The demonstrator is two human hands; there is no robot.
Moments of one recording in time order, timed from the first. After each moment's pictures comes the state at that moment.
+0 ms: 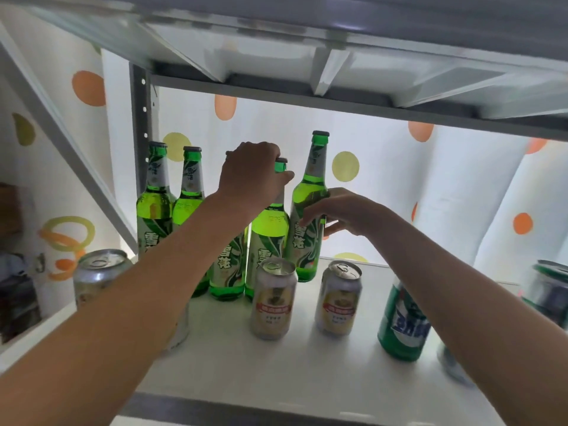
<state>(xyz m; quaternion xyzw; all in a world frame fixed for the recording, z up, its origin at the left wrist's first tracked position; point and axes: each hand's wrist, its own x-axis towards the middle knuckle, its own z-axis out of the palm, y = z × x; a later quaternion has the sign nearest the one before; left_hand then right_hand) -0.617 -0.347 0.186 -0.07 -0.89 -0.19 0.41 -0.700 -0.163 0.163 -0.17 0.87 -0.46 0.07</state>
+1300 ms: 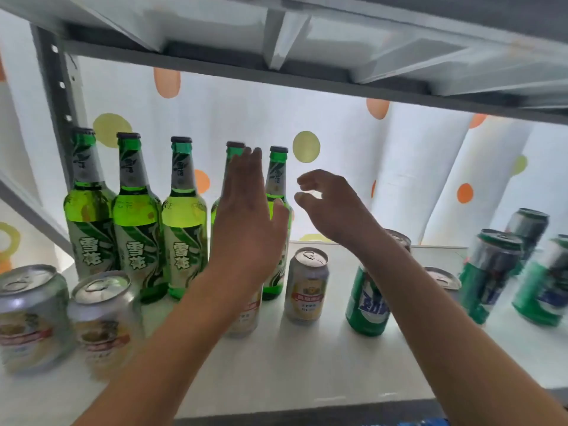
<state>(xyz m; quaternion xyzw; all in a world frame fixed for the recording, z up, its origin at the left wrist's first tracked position) -0.587 -0.292 0.117 -0.14 -0.83 -0.34 0.43 -0.616 -0.150 0.152 -0.12 0.89 -0.38 -0.21</state>
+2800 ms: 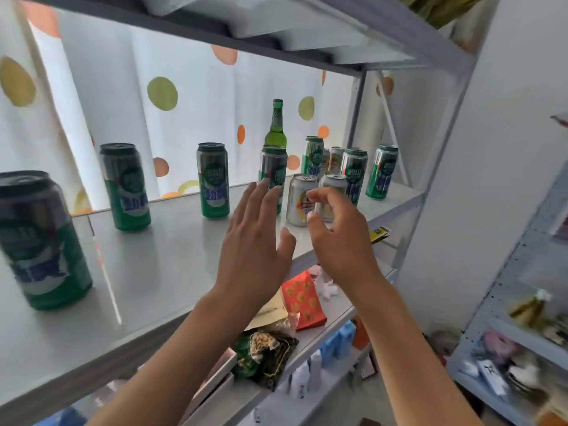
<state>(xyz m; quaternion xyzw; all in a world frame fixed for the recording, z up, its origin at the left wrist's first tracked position) -0.493 0.439 0.032 -0.43 -0.77 -0.40 0.25 -0.423 0.561 0.045 0.14 0.83 -0.33 -0.43</state>
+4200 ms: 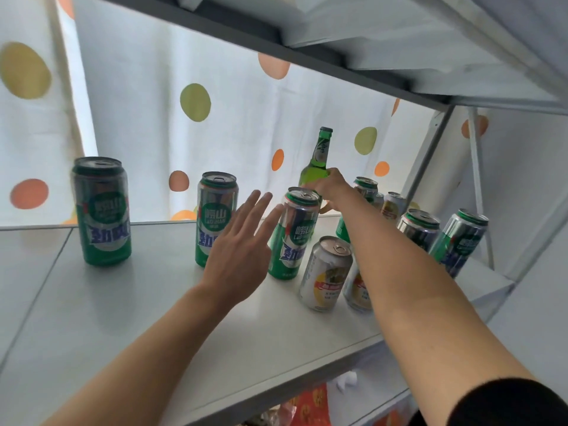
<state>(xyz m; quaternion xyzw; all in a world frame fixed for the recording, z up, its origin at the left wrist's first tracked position) -0.673 0.542 0.020 -0.38 -0.81 -0.25 0.37 -0.768 0.782 0.119 0.24 0.85 -0.46 -0.13</state>
